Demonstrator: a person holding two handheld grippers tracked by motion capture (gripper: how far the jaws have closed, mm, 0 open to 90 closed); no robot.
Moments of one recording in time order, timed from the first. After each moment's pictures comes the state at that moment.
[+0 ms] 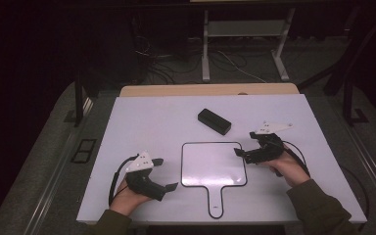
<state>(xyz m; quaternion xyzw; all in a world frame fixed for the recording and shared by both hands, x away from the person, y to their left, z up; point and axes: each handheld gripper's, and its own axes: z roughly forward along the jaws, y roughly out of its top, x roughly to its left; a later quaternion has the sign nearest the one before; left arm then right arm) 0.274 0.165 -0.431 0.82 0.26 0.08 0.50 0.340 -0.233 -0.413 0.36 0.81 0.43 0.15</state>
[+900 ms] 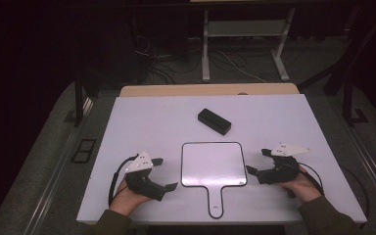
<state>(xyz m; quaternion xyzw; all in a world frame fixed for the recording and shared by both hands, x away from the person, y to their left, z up) 0.273 0.166 -0.430 0.82 0.26 0.08 0.50 0.288 -0.266 -0.436 0.38 0.80 0.45 0.16</state>
